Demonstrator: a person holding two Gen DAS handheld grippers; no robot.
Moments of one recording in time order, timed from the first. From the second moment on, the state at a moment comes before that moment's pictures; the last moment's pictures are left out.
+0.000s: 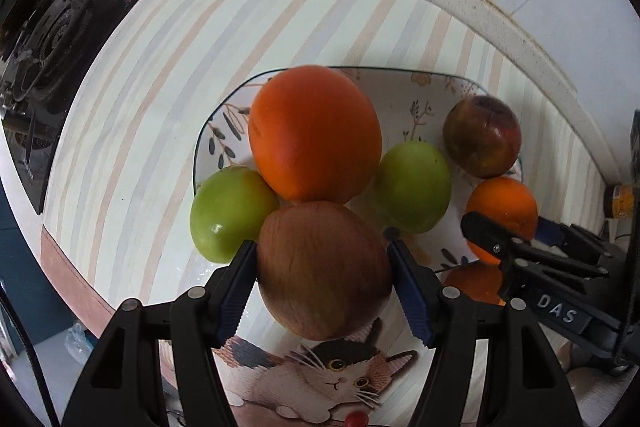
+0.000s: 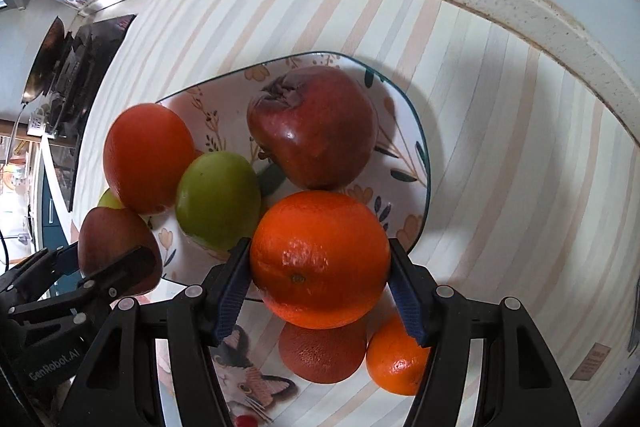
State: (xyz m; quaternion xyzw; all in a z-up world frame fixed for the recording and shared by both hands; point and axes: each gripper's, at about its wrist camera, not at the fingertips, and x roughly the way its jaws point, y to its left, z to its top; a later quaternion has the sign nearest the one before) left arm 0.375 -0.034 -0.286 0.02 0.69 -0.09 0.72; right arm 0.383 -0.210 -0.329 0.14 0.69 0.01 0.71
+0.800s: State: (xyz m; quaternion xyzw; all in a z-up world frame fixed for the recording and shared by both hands) left arm 0.349 -0.006 -0.236 0.00 0.64 -0.05 0.76; right arm 0.359 -0.215 -0.272 0.08 0.66 0.00 0.75
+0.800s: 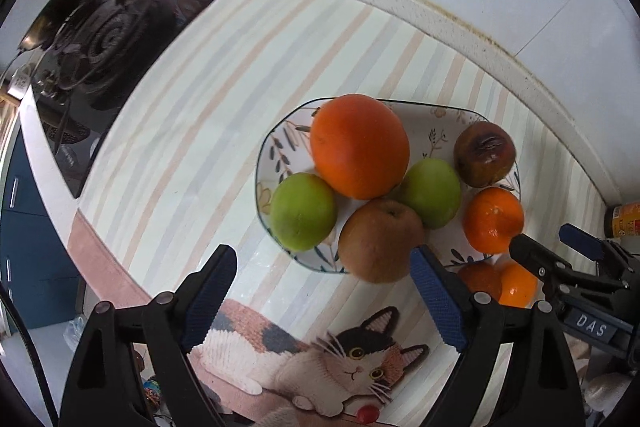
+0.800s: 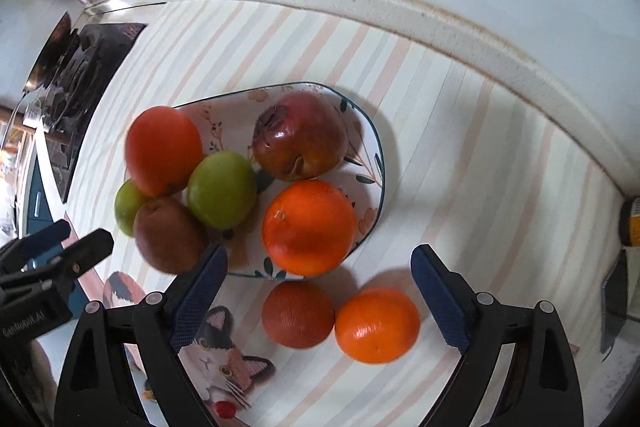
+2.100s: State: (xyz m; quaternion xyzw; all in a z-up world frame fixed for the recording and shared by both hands) left arm 0.187 0.028 -0.094 -0.02 0.49 -0.04 0.87; right arm 0.199 -0.172 -0.080 0.04 0.51 0.02 0.86
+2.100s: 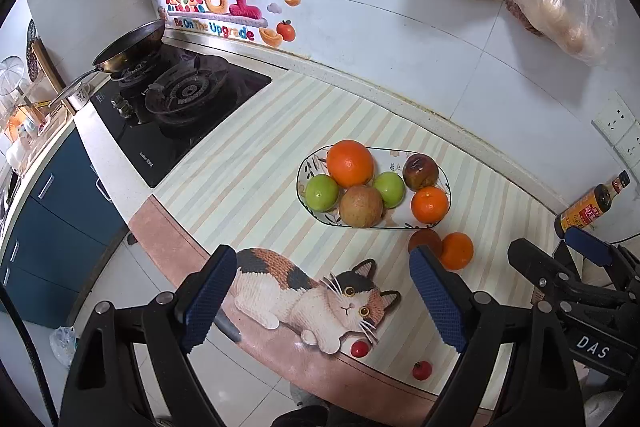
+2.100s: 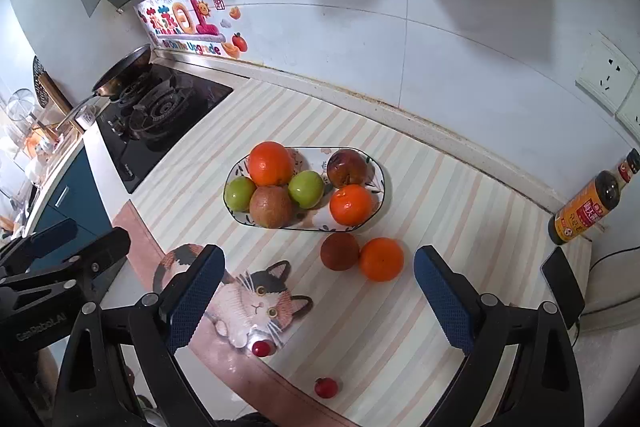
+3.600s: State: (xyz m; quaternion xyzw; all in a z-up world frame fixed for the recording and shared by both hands) left arm 0.317 -0.139 -0.310 -0.01 0.70 -0.15 0.70; right arm 0.234 -0.341 -0.342 0.30 0.66 -0.07 0.69
